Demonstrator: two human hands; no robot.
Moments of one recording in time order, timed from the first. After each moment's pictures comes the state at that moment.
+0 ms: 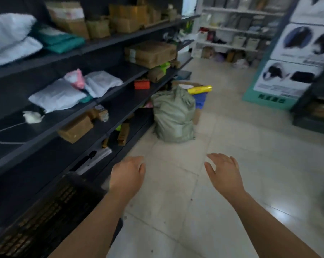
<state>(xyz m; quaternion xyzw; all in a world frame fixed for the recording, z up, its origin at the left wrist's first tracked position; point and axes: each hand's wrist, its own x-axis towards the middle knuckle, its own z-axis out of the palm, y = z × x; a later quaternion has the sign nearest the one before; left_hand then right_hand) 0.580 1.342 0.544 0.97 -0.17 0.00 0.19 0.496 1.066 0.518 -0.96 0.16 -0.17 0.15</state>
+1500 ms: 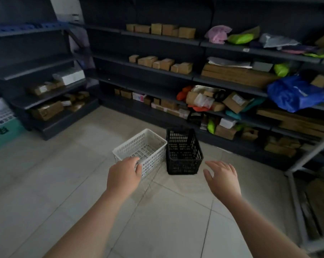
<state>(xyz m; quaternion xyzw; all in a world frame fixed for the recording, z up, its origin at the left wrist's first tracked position) 0.337 0.341 0.562 0.57 -0.79 -0.10 0.20 0.065 0.444 0.550 -0.55 0.81 -0.18 0.00</state>
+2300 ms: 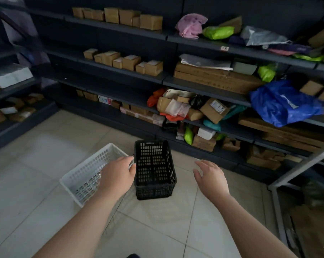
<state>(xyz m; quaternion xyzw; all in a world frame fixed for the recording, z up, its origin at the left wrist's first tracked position) 0.023 0.096 0.536 0.54 -0.82 -0.12 0.15 -0.230 0.216 0.528 -0.53 0.83 -0.16 0.07</state>
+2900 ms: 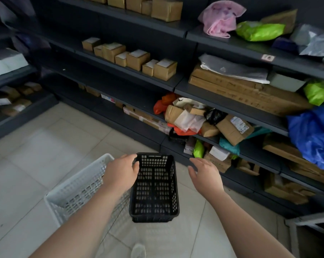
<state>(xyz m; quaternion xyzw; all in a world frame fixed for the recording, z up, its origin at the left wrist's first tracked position) -0.091 -0.147 0.517 0.58 -0.79 -0.16 0.11 -0.333 -0.060 0.512 -0.56 0.81 -0.14 0.12</state>
